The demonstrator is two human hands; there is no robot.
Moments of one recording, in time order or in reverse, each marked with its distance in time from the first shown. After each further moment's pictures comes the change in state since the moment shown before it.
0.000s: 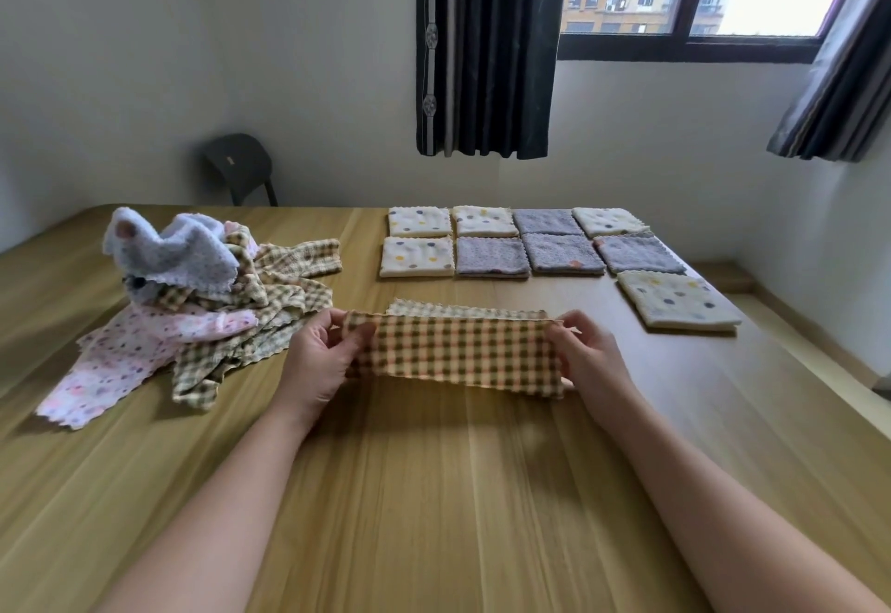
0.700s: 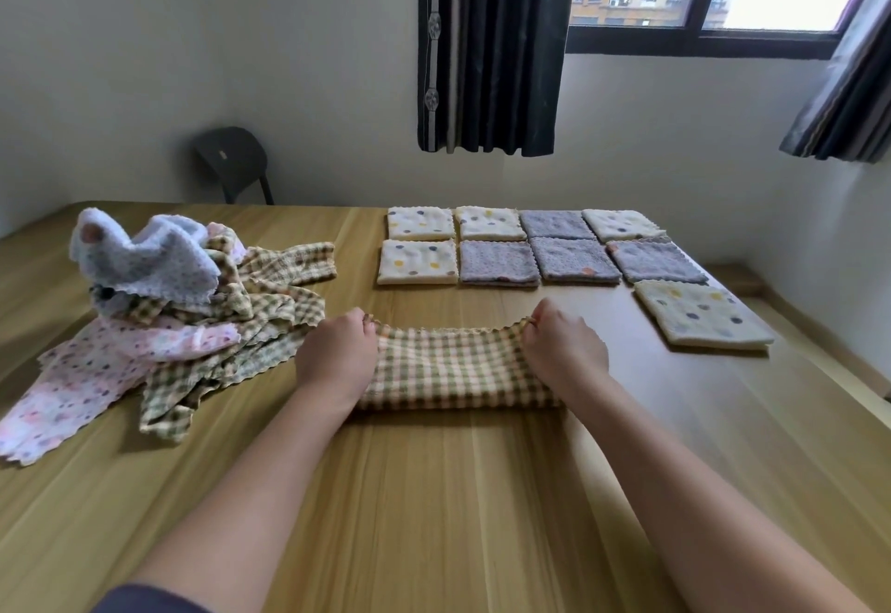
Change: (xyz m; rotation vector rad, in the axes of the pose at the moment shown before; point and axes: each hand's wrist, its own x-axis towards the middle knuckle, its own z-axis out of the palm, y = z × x) left_hand 0.048 -0.007 0.030 1.198 0.136 0.044; right_hand 0.053 -0.010 0.042 -1.050 0.019 0.038
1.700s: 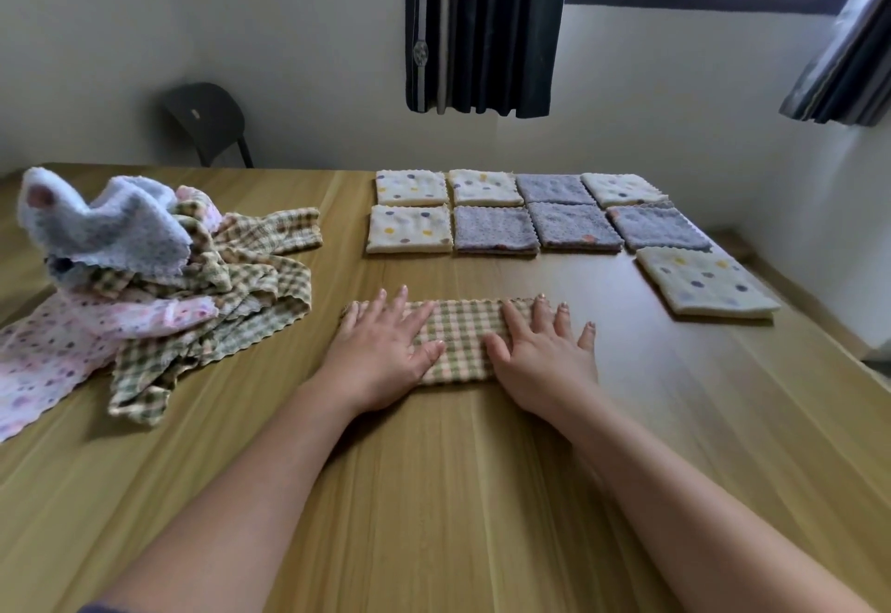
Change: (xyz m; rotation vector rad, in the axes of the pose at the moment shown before) left_hand -0.011 0.009 0.025 0.173 -0.517 0.381; right_hand -0.032 -0.004 0.027 -0.217 -0.278 -0.078
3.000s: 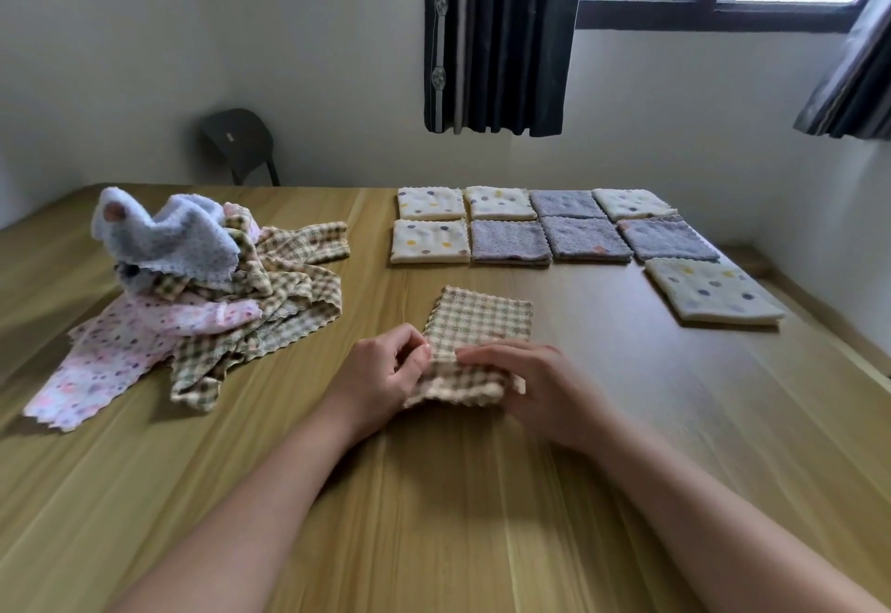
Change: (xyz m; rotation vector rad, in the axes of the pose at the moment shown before) left_hand -0.055 -0.007 -0.005 -0.654 0.376 0.138; right_hand -0.031 0.008 0.001 0.483 0.302 -0.898
